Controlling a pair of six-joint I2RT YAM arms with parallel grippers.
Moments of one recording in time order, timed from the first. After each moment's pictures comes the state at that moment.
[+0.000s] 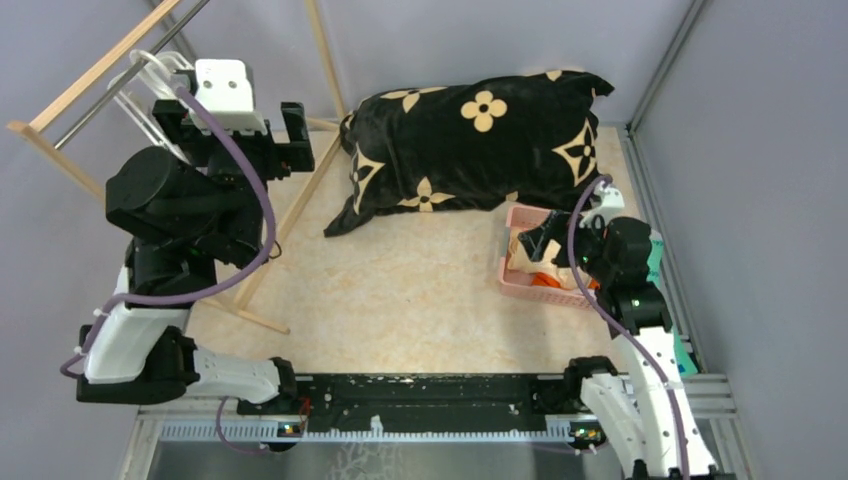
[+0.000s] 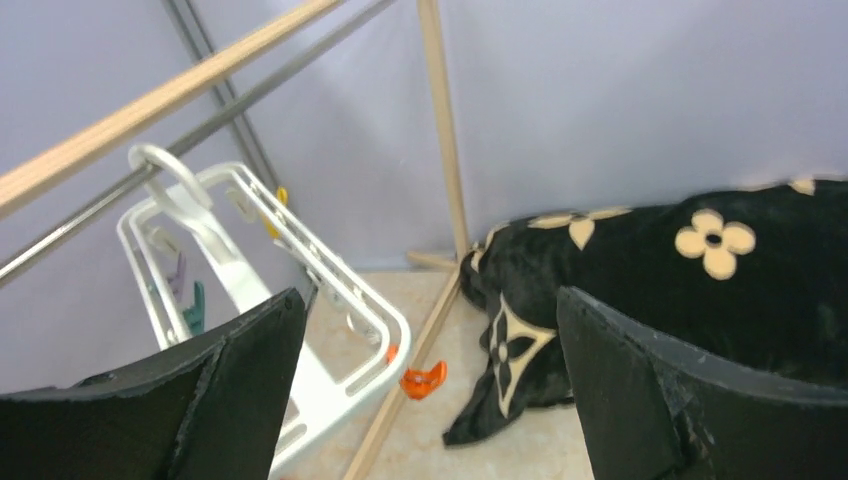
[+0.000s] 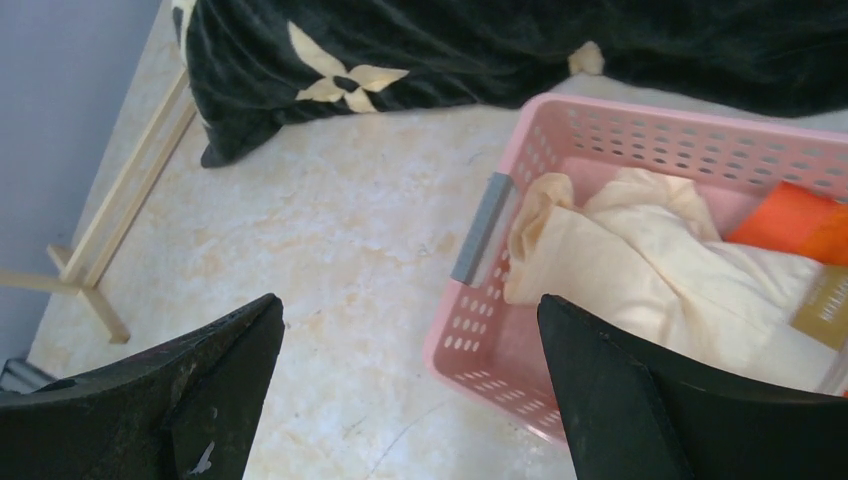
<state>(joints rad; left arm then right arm) -1.23 1.26 2.09 -0.56 -1.27 0.33 0.05 0.63 0.71 -0.43 -0.36 0.34</state>
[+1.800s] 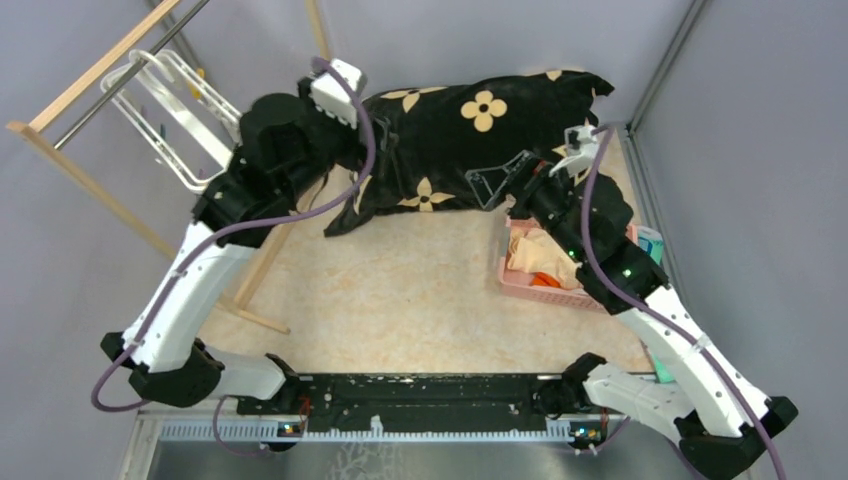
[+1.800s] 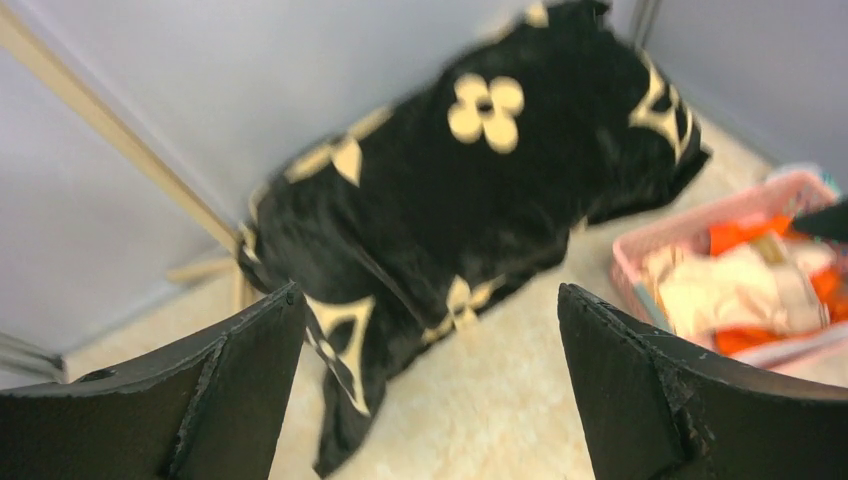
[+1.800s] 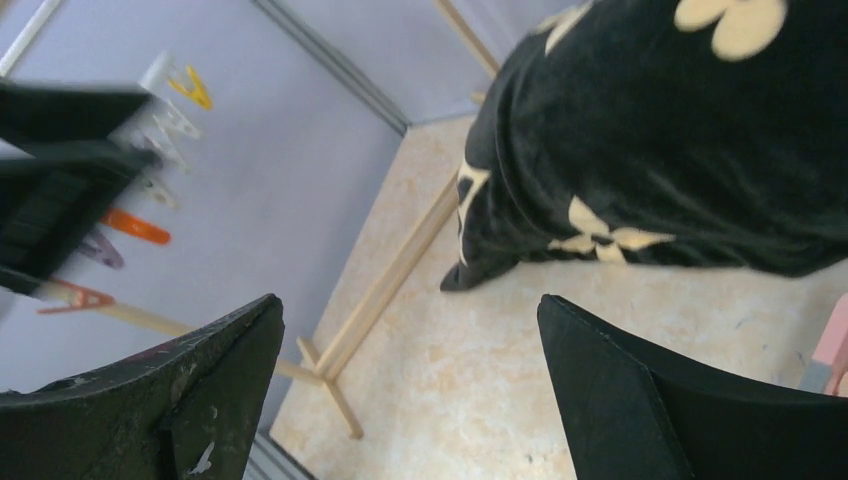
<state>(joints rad) -0.73 1.36 1.94 -0.65 -0.22 0.10 0.63 0.91 1.11 -0.24 0.07 0.68</state>
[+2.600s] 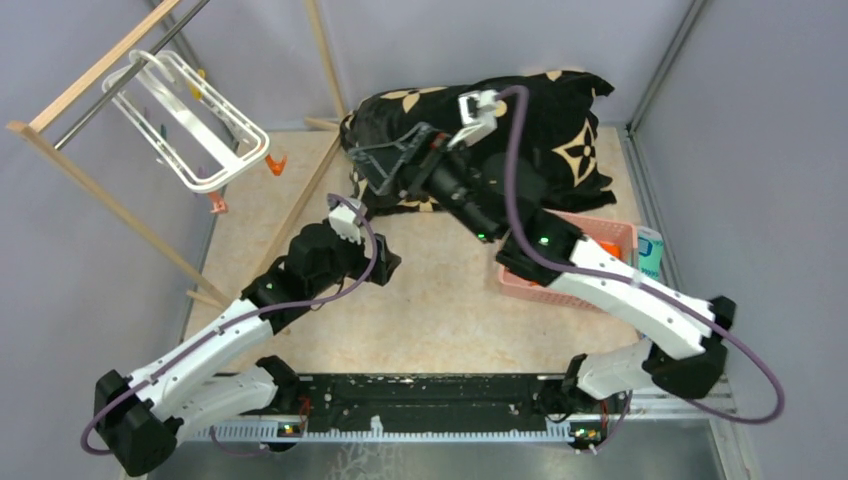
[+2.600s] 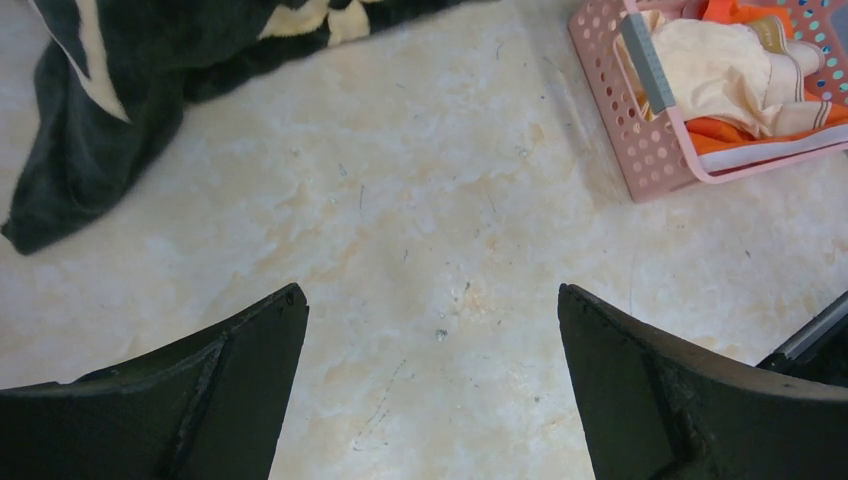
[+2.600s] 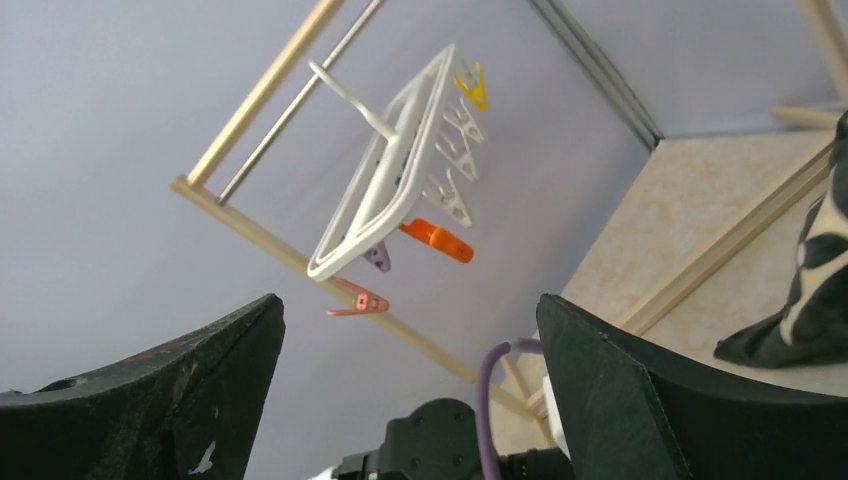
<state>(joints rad) -0.72 0.92 0.73 -0.20 -0.08 -0.30 1.05 1.25 1.53 -0.03 0.23 0.72</state>
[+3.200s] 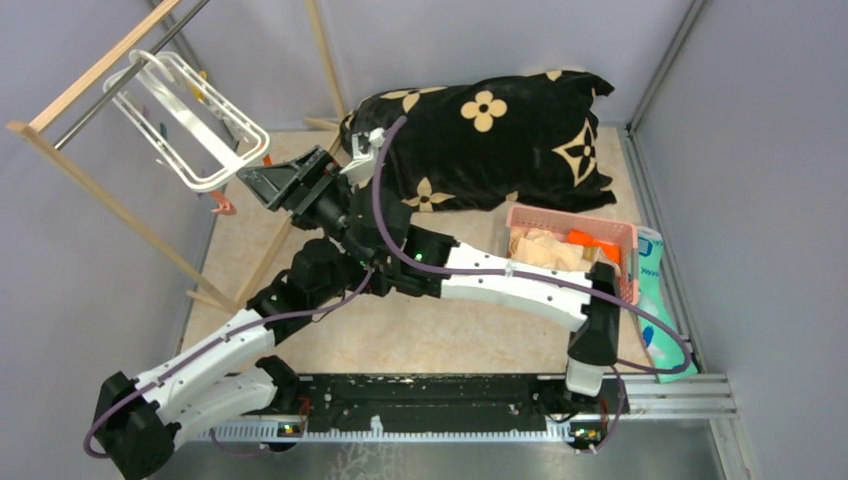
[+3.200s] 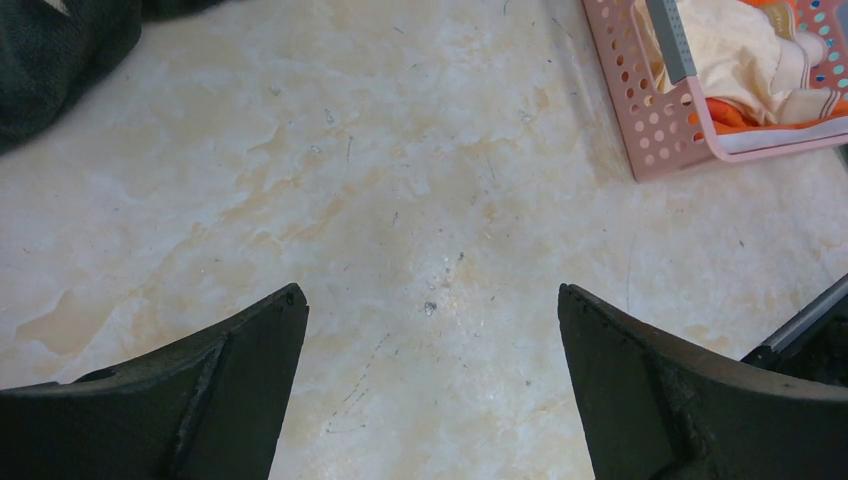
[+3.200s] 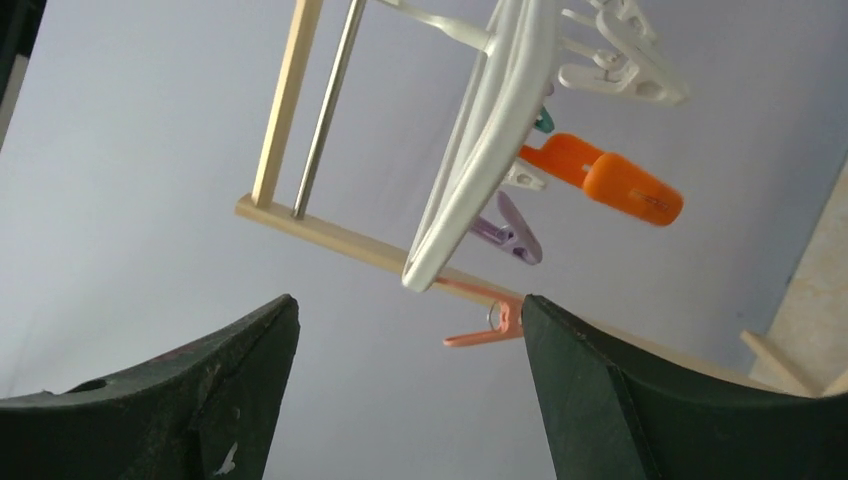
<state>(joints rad) -0.72 0.89 0.55 -0.10 -0.08 -0.41 1.30 1.73 1.79 0.22 0.43 1.09</state>
